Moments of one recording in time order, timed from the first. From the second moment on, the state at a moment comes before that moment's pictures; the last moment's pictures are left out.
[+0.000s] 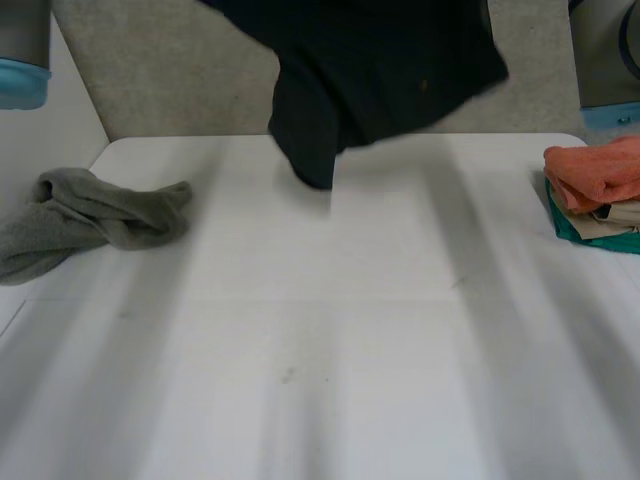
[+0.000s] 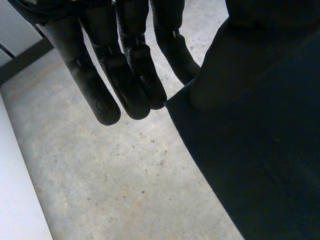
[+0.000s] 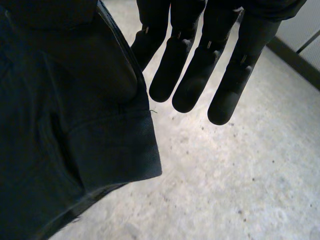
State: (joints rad) left arm 4.31 -1.94 -0.67 3.42 -1.56 3.54; right arm 1.91 -1.06 0.72 -0.52 1.41 2.68; left_hand 1.11 1.20 1.19 1.20 1.01; right_hand 1.11 1.18 1.19 1.20 1.03
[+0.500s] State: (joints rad) left arm 4.27 -2.00 -1.60 3.48 -1.47 3.52; right arm 1.92 -0.94 1.39 -0.38 1.37 2.49; left_hand 1.11 1.20 1.19 1.20 1.01; right_hand 1.11 1.18 1.19 1.20 1.03
